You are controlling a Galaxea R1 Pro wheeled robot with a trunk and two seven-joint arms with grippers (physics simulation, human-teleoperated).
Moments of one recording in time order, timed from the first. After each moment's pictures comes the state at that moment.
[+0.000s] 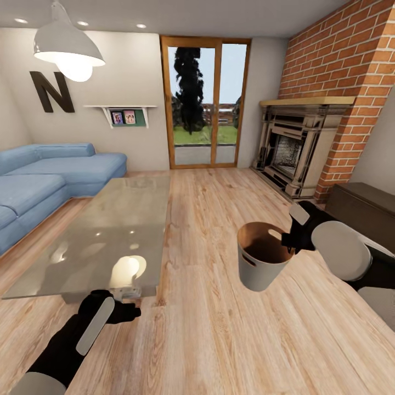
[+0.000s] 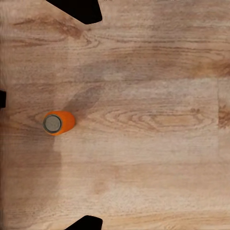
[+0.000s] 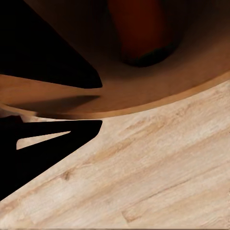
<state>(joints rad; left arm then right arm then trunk) -0.47 0.15 -0.20 -1.18 0.59 1.05 0.38 -1.42 -0.13 -0.46 -0.10 0.02 1.05 -0.54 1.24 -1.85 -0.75</state>
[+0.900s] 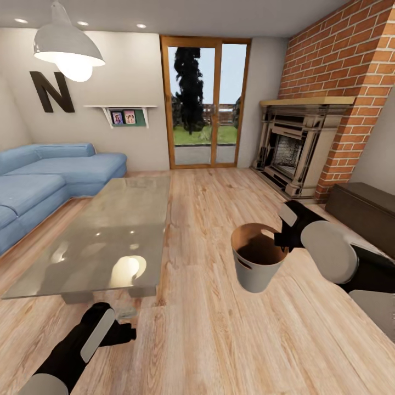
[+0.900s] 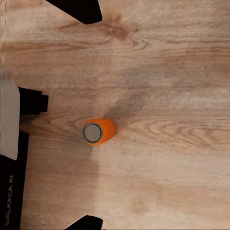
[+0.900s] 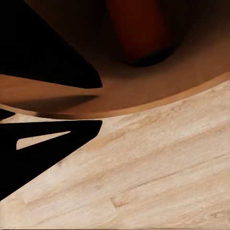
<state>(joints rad) -0.47 0.14 -0.19 -0.97 0.60 1.05 0.38 -1.42 -0.08 -0.36 -0.10 0.02 1.05 -0.54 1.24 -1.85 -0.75</state>
